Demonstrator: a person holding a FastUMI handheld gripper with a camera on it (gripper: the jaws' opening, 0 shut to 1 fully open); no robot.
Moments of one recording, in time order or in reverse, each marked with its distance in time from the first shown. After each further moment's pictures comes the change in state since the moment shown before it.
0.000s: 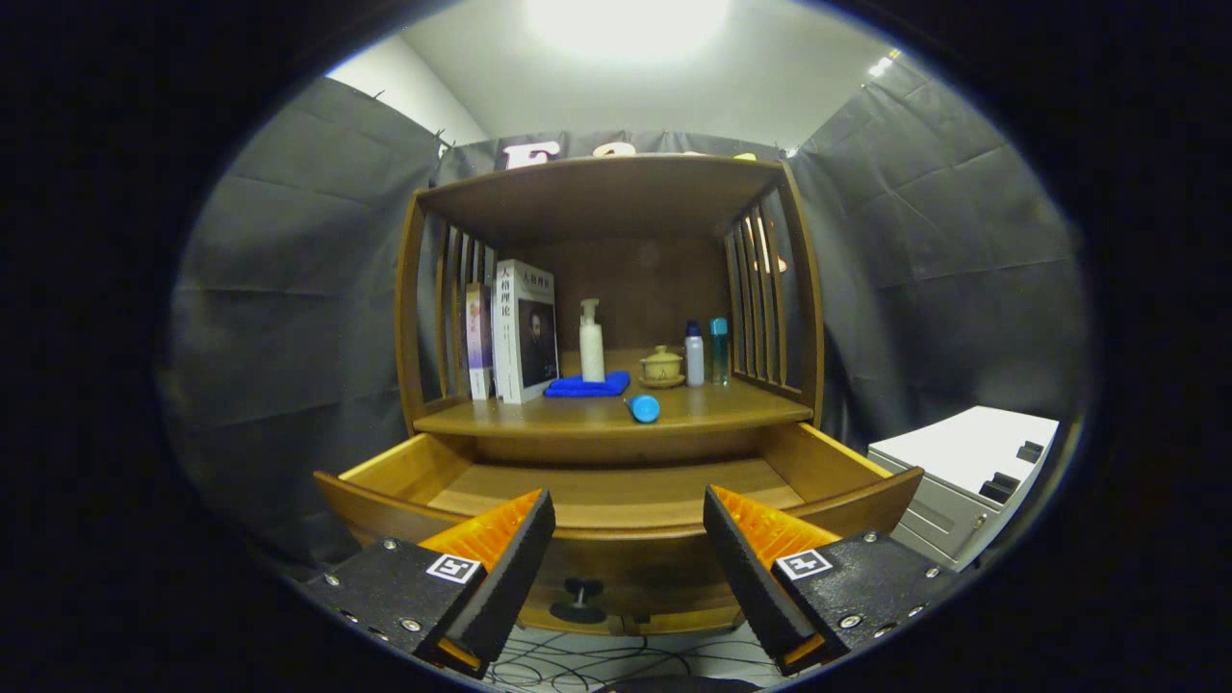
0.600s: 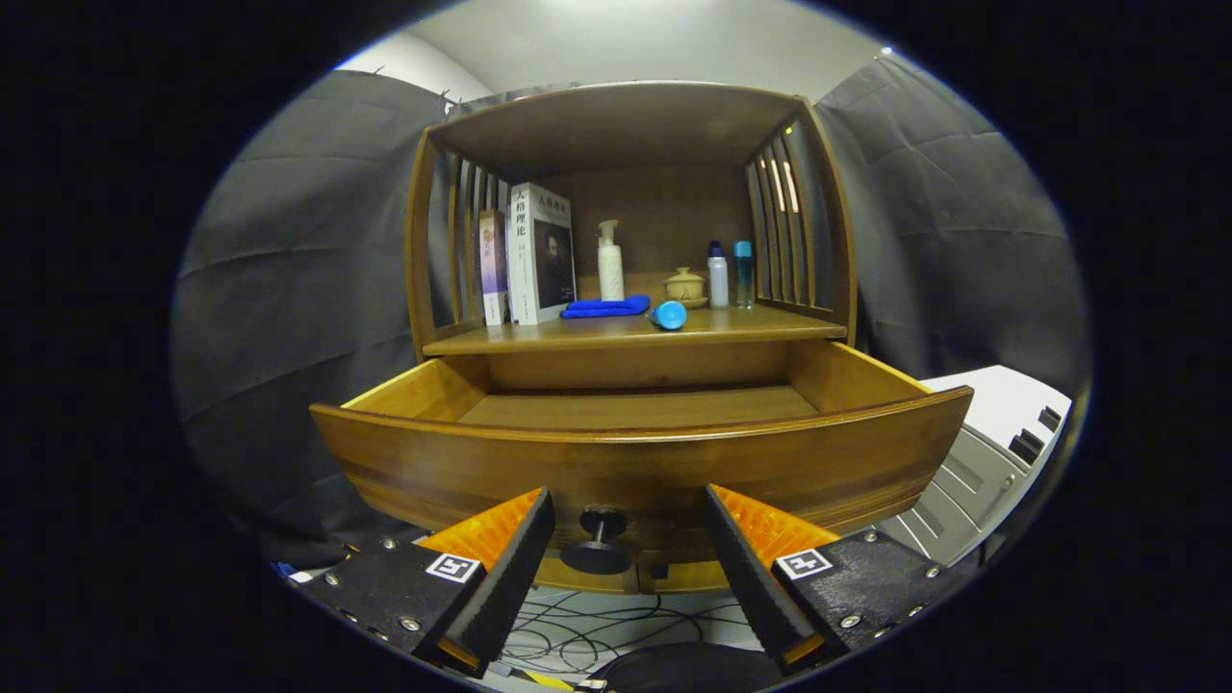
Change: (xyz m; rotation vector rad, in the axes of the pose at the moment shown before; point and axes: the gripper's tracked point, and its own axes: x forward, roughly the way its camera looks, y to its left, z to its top) arm 0.008 0.026 -0.068 0.009 0.184 0.064
